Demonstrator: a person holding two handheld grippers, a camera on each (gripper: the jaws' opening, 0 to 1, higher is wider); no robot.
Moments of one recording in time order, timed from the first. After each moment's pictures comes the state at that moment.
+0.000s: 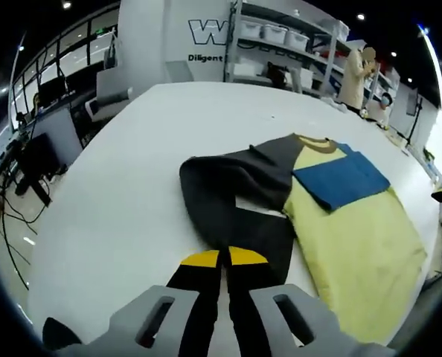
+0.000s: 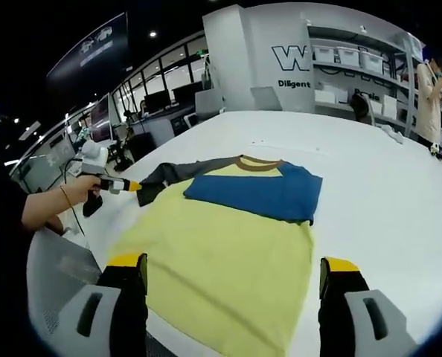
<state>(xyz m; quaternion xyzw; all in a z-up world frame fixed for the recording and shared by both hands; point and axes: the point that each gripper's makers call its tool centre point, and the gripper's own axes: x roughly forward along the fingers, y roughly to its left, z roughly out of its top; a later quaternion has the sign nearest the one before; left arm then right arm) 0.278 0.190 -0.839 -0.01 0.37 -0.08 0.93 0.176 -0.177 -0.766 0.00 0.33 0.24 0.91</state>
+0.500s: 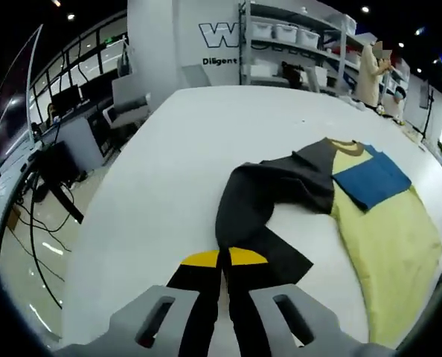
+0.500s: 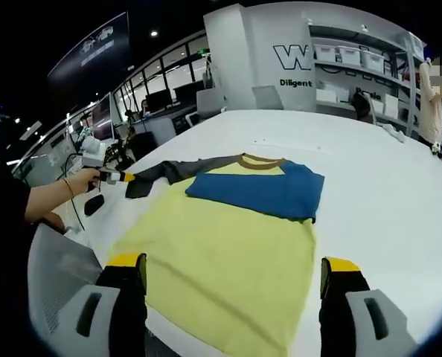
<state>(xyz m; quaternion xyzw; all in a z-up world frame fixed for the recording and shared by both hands) 0.287 0.250 -0.828 0.03 0.36 -0.03 0.93 0.172 -0.174 -0.768 0.00 0.33 0.25 0.91</state>
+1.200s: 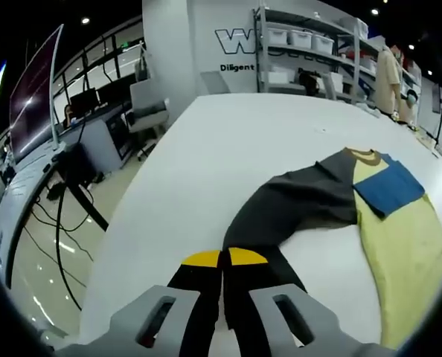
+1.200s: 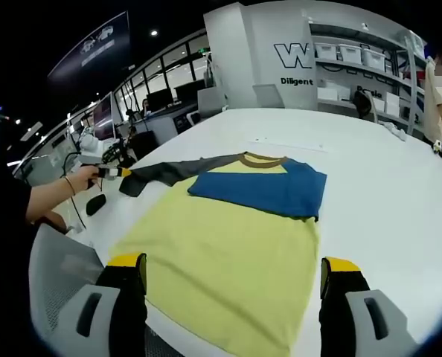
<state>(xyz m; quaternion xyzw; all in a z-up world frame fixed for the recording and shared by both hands) 0.286 0.281 -0.816 0.04 0.34 0.02 0.94 0.170 -0.172 -0.768 0.00 0.33 0.25 0.91</state>
